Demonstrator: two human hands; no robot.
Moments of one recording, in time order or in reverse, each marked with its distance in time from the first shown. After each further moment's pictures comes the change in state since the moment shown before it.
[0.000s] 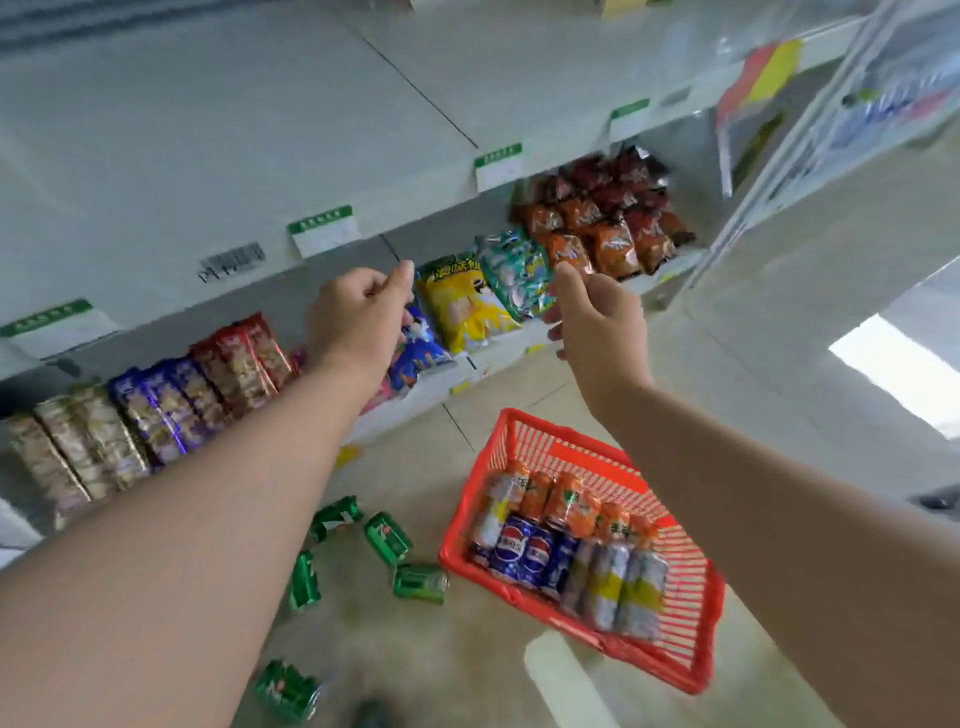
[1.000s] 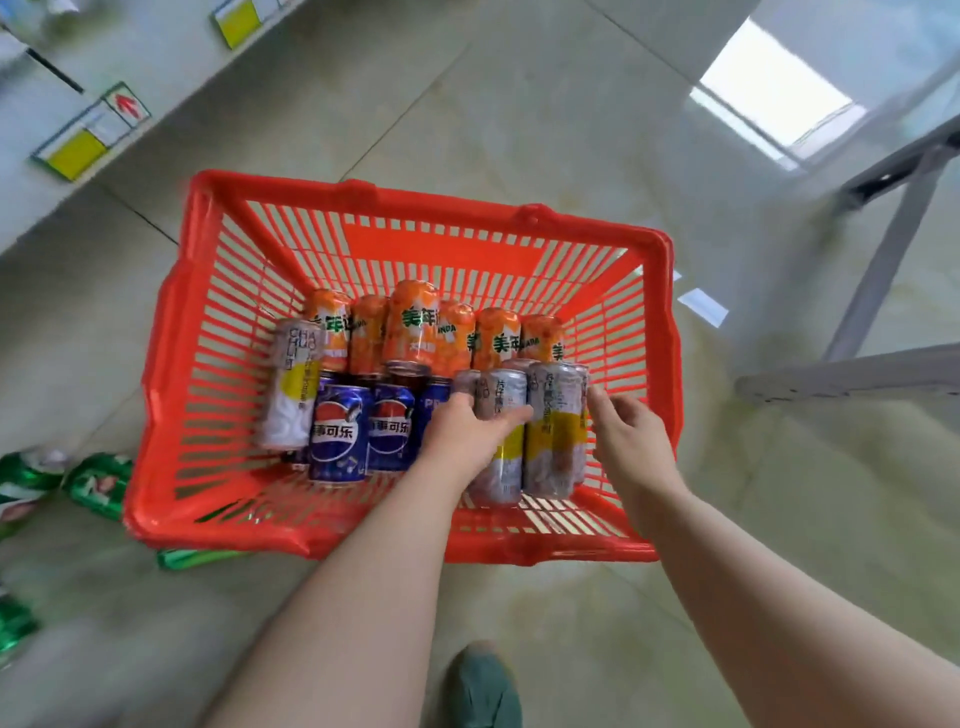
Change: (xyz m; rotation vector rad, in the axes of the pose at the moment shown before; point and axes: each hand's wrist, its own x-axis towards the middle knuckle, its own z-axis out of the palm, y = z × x) left_hand -0.189 -0.338 0.400 0.398 -0.991 -0.483; right_hand -0.086 0.501 -0.138 -0.282 0.220 0.737
